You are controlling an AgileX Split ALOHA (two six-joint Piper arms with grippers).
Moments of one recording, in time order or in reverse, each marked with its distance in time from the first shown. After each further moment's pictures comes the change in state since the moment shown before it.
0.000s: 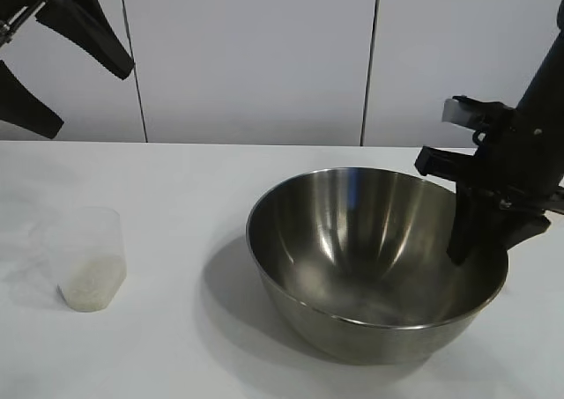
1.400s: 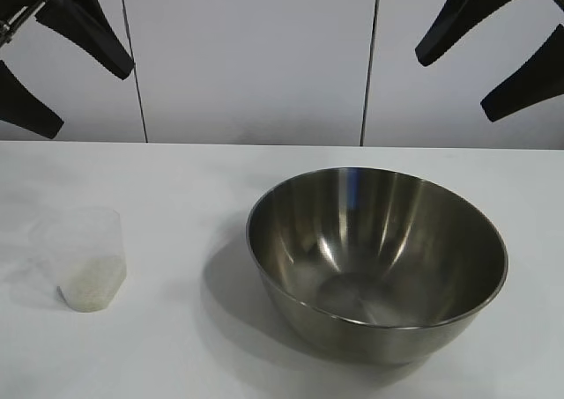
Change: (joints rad) left arm 0.000 0.000 0.000 0.000 0.000 0.000; right arm 0.000 -0.455 -0.007 0.254 0.178 0.045
